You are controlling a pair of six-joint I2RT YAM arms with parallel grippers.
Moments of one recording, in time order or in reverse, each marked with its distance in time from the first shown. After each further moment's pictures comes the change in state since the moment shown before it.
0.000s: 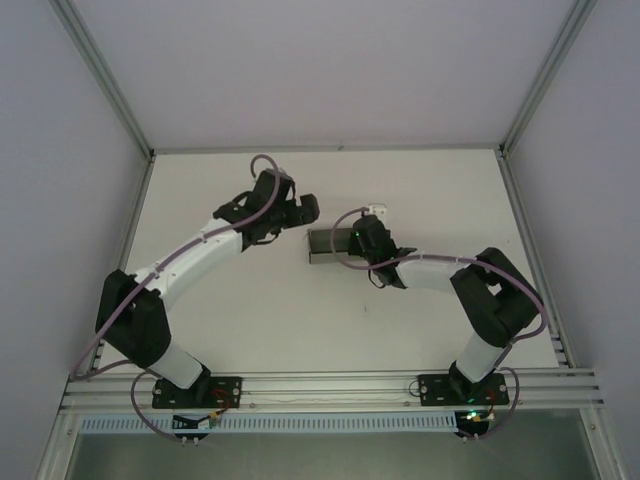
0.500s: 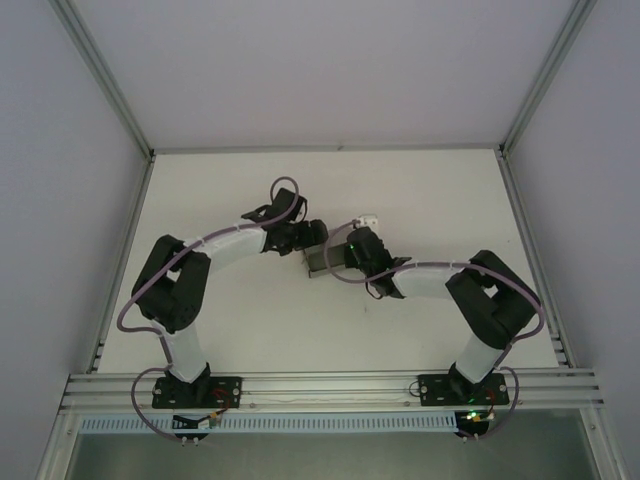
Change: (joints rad) left arm 0.021 0.240 -0.103 0.161 0.253 -0.101; right arm 0.068 0.000 -0.065 0.028 0.003 -0.035
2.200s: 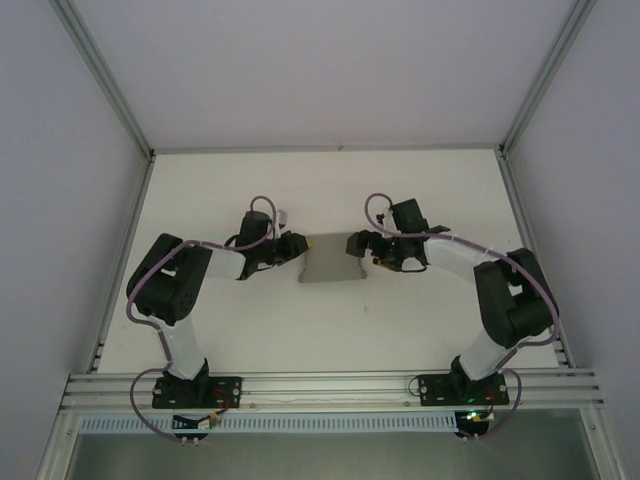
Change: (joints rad) left arm 0.176 0.048 -0.409 0.792 0.424 -0.042; right arm -0.343 -0.036 0.165 -0.494 -0.906 0.140
